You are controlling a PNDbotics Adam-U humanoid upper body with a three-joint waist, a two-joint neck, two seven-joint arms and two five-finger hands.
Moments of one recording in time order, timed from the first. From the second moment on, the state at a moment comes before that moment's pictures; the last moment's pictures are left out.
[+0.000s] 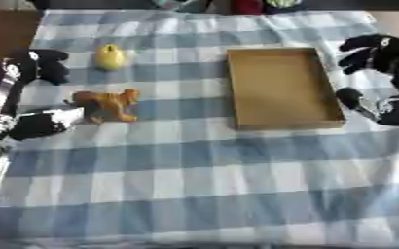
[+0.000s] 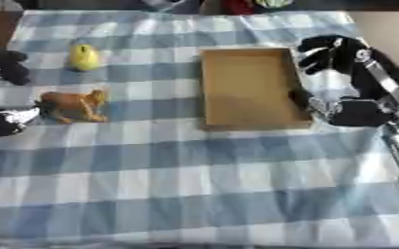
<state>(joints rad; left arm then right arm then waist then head) -0.27 0.46 -0.02 -1.79 -0.27 -0.08 -0.02 -0.37 -0.53 0.07 -1.71 0.02 -0.24 0.25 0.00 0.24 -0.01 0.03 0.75</state>
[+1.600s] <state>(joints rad) -0.48 0.70 -0.19 -1.69 -0.55 -0.01 -0.39 -0.37 -0.52 0.07 -1.71 0.02 -0.24 0.26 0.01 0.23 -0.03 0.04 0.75</state>
